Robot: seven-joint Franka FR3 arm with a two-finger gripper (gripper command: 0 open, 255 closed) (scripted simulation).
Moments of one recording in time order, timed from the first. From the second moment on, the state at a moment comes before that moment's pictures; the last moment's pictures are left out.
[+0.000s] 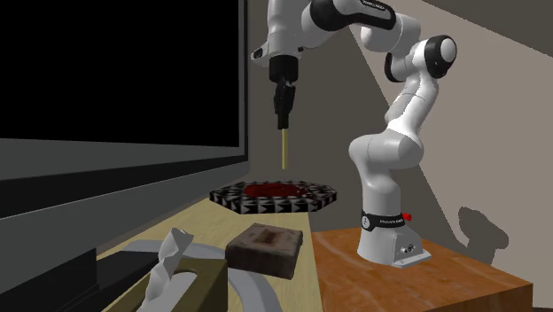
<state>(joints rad) 0.04 -0.69 0.05 -2.37 0.03 1.69 0.15</state>
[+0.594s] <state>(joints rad) 0.08 -0.48 0.18 -2.17 0.08 1.71 0.31</state>
